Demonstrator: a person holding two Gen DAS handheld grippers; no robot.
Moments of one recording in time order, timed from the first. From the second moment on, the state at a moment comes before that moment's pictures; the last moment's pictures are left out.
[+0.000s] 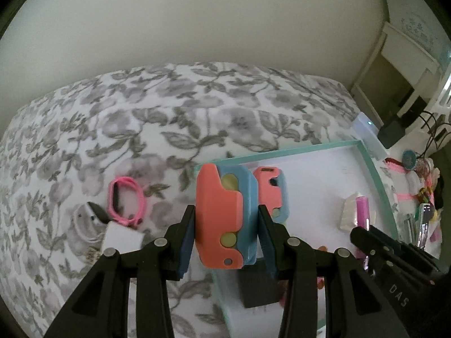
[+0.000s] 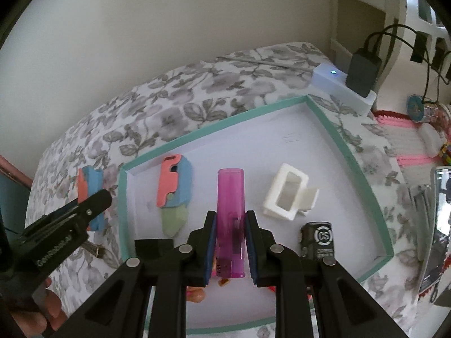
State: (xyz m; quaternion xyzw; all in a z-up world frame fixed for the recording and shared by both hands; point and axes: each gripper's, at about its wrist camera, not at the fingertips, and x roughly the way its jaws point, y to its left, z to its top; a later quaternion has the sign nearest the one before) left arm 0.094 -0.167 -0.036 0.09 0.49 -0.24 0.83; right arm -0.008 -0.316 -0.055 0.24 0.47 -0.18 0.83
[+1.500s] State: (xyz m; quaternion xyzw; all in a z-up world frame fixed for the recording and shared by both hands) left arm 0.089 -0.196 -0.086 0.12 0.53 -0.25 0.80; right arm -0.003 -0.318 -0.100 0.23 0.53 -0.17 0.80
